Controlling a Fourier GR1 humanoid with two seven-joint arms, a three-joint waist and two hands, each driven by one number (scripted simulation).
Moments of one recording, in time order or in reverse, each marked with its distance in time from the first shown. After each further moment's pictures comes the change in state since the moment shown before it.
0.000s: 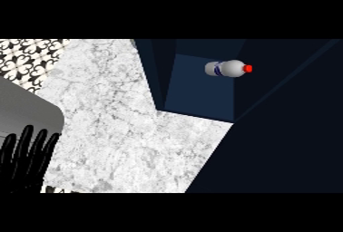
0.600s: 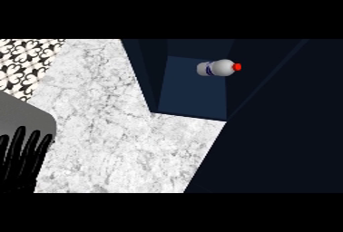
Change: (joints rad) left arm 0.027 0.013 0.036 0.016 0.019 -0.016 -0.007; right arm 0.059 0.027 -0.098 0.032 -0.112 -0.136 -0.054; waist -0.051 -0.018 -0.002
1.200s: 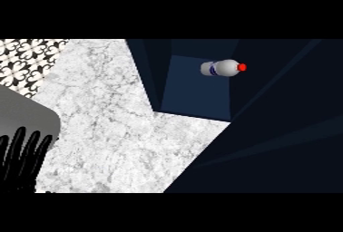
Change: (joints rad) left arm 0.004 0.005 0.007 0.011 0.015 -0.036 -0.003; right arm -0.239 0.087 -0.239 0.262 -0.030 -0.331 -0.053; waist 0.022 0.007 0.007
